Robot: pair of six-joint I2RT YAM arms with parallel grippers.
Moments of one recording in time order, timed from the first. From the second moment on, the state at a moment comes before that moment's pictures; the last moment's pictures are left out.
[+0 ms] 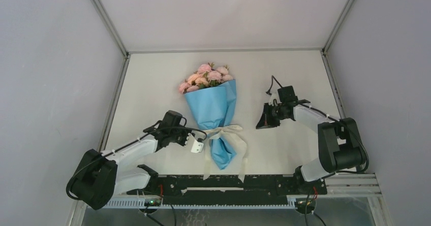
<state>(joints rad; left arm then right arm) -0.53 1.15 0.44 -0.26 0.22 1.47 0.23 1.50 0.78 -0.44 -0.59 0.28</state>
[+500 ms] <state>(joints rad) -0.39 1.11 0.44 -0.32 0.19 1.66 0.33 1.52 0.76 -0.26 -0.66 0.27</state>
